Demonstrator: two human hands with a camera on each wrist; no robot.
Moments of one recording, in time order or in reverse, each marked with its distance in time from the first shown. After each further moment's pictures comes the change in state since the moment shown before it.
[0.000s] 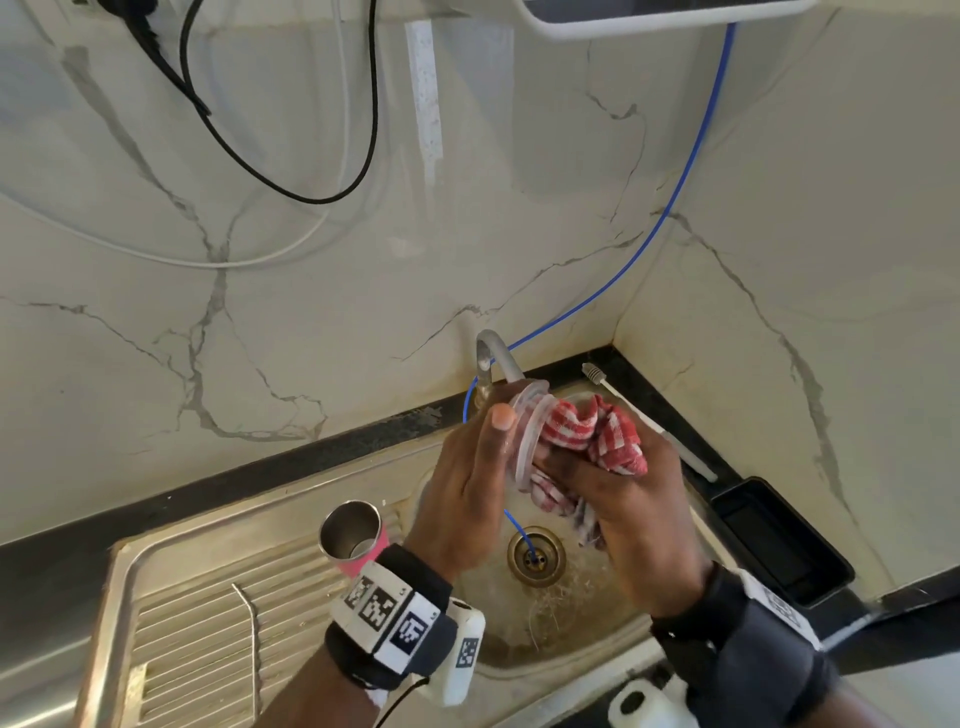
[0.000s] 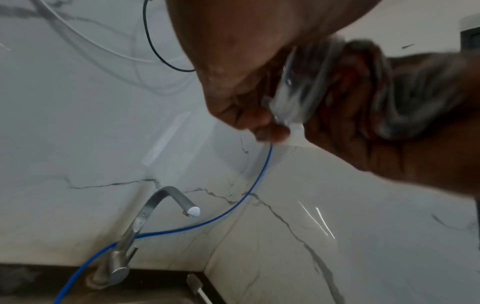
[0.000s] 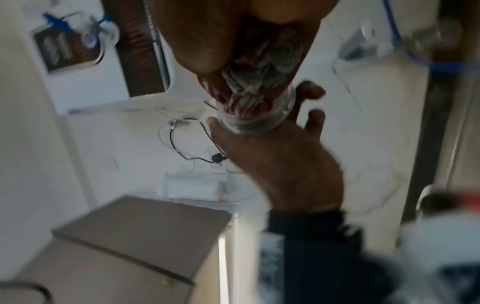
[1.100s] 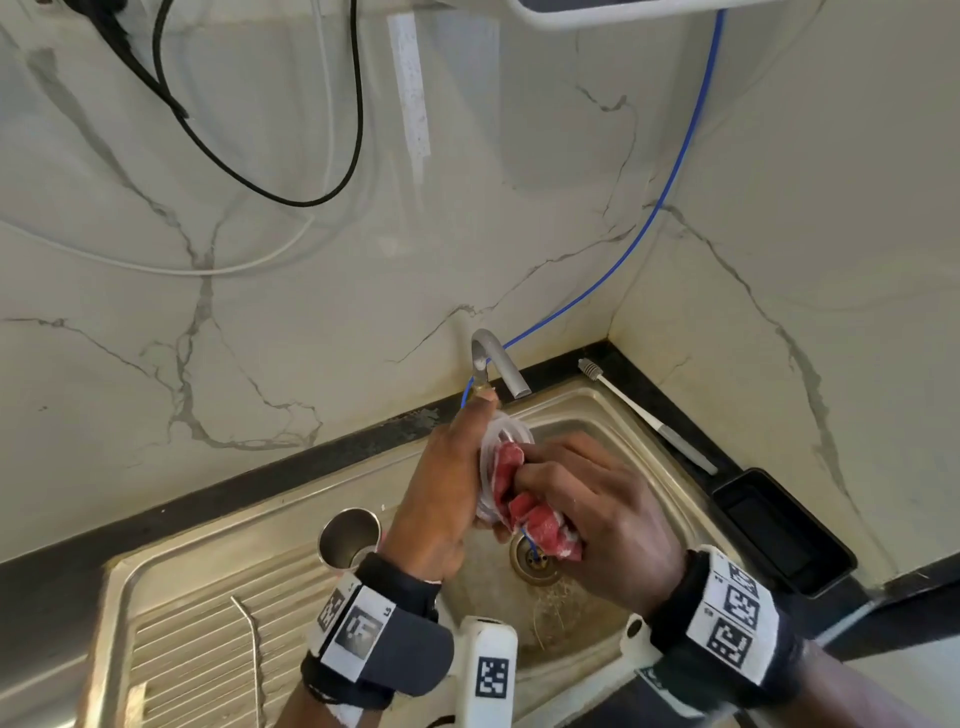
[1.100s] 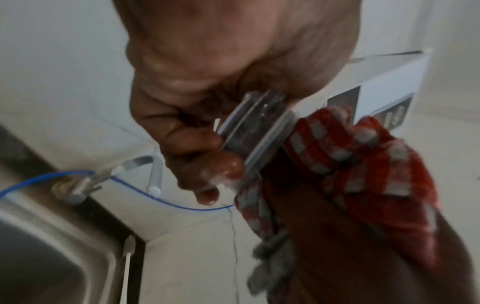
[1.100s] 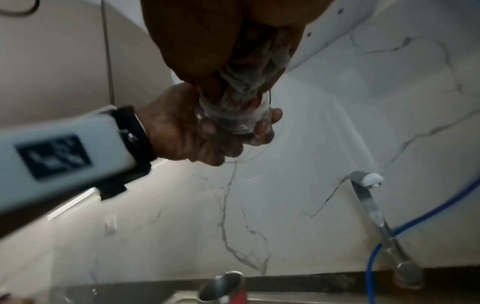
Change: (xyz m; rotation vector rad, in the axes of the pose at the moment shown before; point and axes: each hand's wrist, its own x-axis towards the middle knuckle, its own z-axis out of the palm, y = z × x) left_hand 0.013 0.029 -0.014 -0.310 -0.075 -0.530; right_hand 0.008 0.032 -0.006 -0.934 -0.269 -0.800
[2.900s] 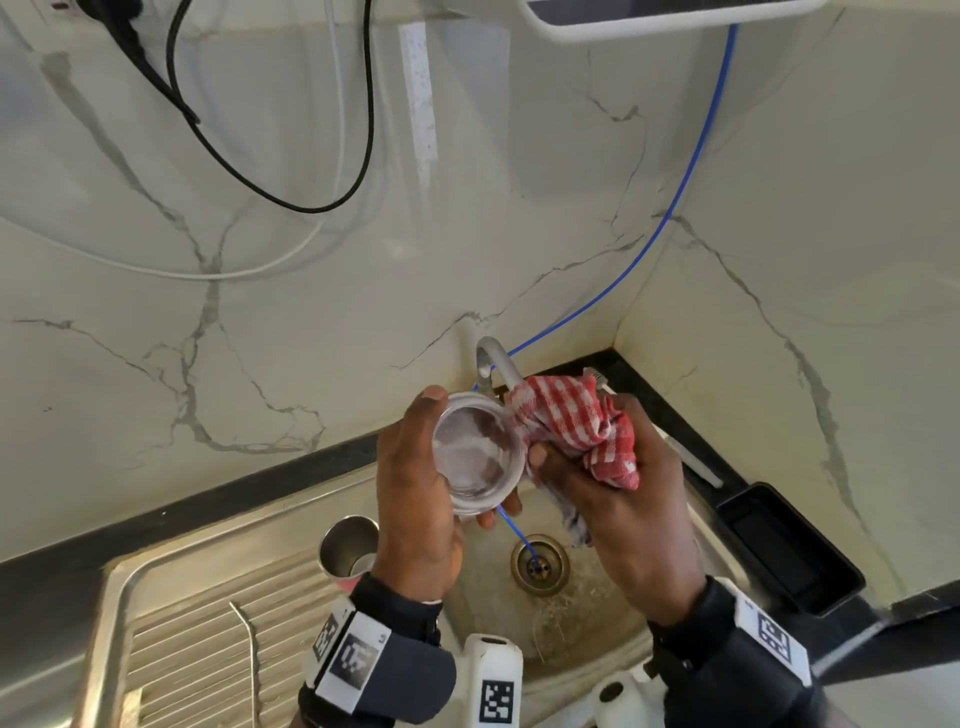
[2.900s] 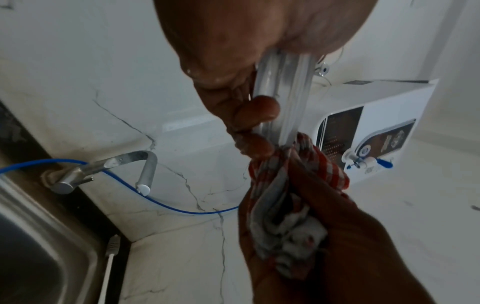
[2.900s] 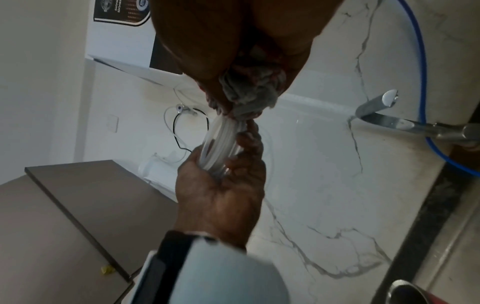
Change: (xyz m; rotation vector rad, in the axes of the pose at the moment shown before) left_hand -0.008 0.006 -0.004 -0.355 0.217 0.272; right_hand 0.024 -0.015 -0.013 0.657 0.316 0.773
